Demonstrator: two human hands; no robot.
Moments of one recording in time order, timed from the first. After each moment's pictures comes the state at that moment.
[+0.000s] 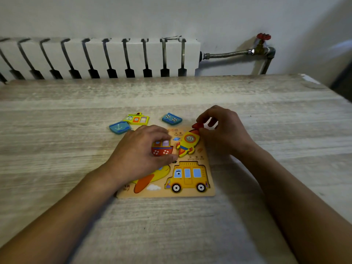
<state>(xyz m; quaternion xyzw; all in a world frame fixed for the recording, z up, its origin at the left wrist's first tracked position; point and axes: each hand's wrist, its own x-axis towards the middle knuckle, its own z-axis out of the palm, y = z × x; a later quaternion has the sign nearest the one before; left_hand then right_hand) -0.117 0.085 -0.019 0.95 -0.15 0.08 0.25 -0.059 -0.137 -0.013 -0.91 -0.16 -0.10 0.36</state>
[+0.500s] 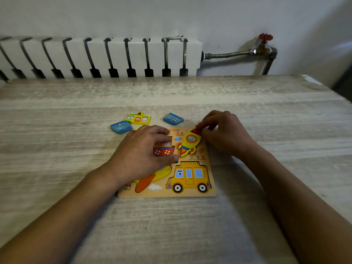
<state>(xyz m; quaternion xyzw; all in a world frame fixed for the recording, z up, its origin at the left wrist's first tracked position) -0.114 0.087 -0.020 0.96 -0.15 0.06 0.24 -0.056 -0.134 -0.013 -0.93 -0.15 -0.04 0.34</state>
